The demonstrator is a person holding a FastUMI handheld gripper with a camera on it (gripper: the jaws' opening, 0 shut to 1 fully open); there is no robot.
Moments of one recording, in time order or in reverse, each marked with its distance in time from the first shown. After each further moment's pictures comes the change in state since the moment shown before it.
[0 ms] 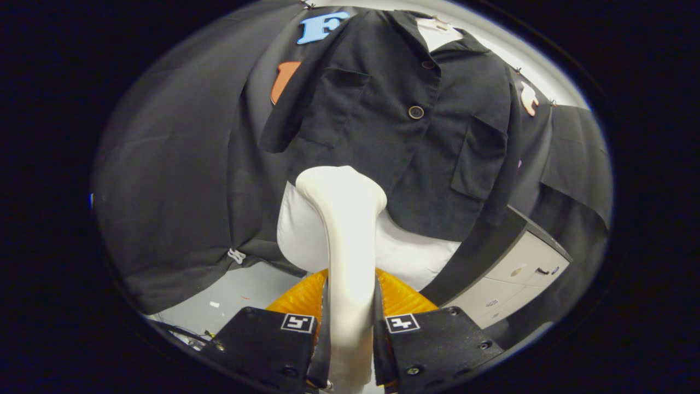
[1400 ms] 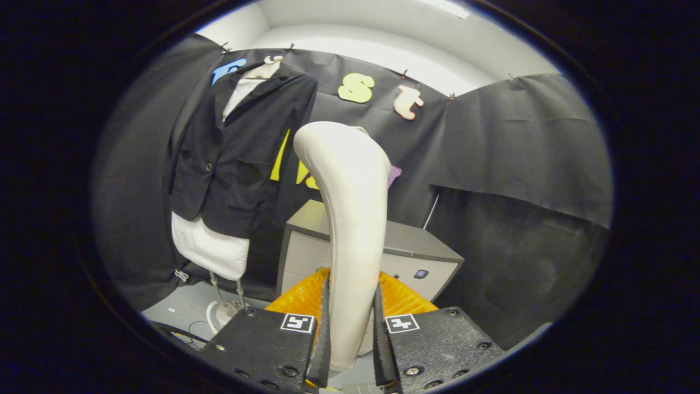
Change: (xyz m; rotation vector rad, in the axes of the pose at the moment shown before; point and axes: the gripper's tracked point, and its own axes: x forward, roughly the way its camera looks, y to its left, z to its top) arm -0.208 -0.429 -0.046 0.152 -0.197 -0.266
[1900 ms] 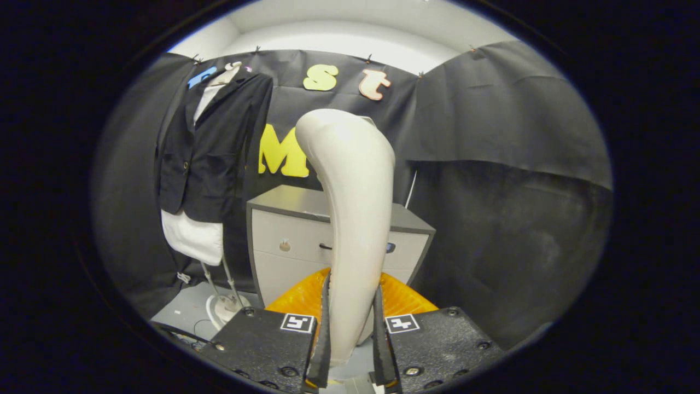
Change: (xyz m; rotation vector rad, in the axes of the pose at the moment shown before) arm -0.016 -0.099 -0.058 0.118 0.069 0.000
